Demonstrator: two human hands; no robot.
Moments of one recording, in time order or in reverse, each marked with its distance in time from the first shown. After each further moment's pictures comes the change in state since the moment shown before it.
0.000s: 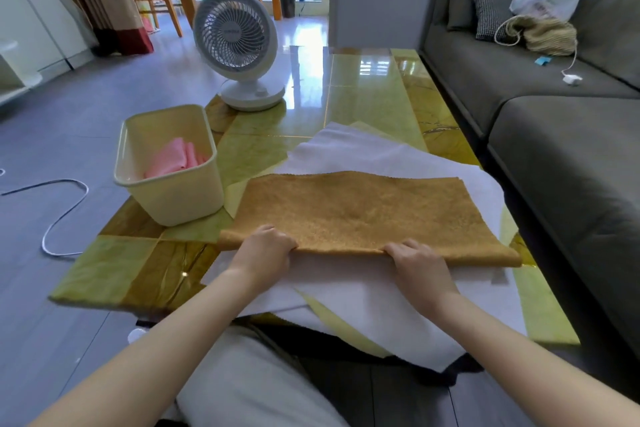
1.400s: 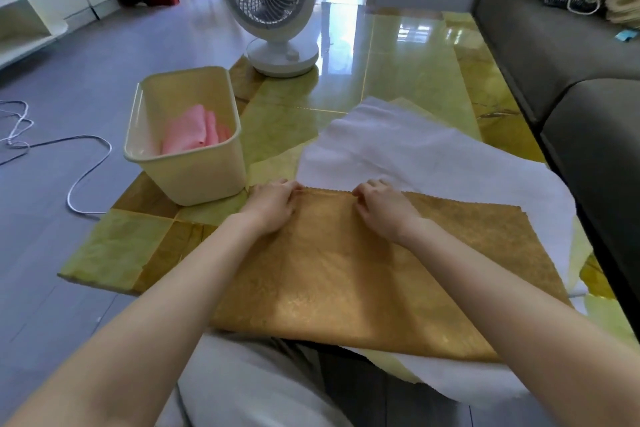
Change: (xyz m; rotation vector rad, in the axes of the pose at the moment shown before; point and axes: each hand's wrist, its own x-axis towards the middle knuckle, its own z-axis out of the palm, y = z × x) left_hand 0.063 -0.073 0.016 -0.304 -0.158 -0.304; right_hand 0.140 -0.047 0.034 0.281 -0.416 -0.019
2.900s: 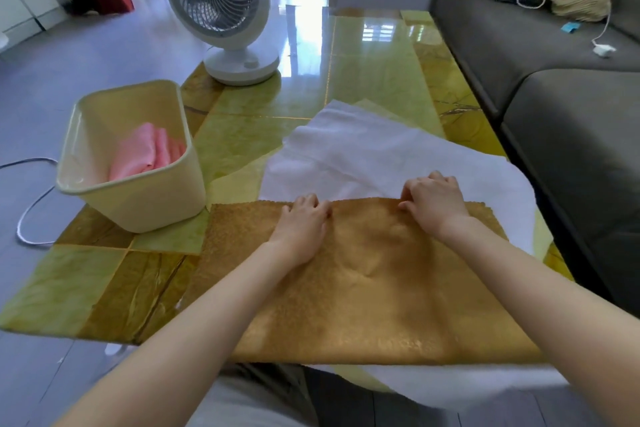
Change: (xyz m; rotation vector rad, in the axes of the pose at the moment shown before) left_hand 0.016 0.084 0.043 0.161 0.048 0.202; right_hand -0.028 0.093 -0.037 -0.315 0.091 0.313
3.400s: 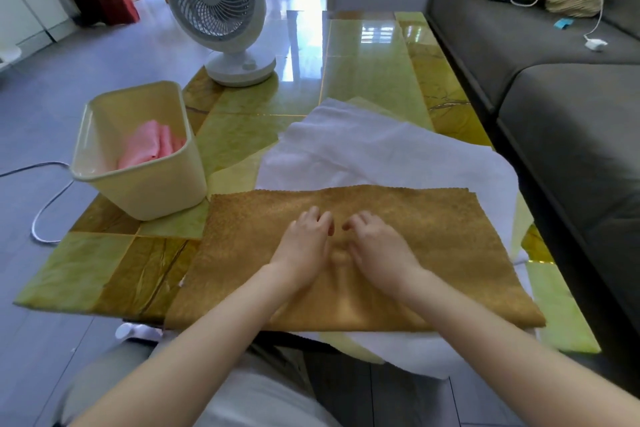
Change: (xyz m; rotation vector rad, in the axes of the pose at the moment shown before) left_hand -0.053 0.035 0.007 -0.071 0.094 0.032; right_hand -0.090 -0.064 0.022 0.344 0.076 -0.256
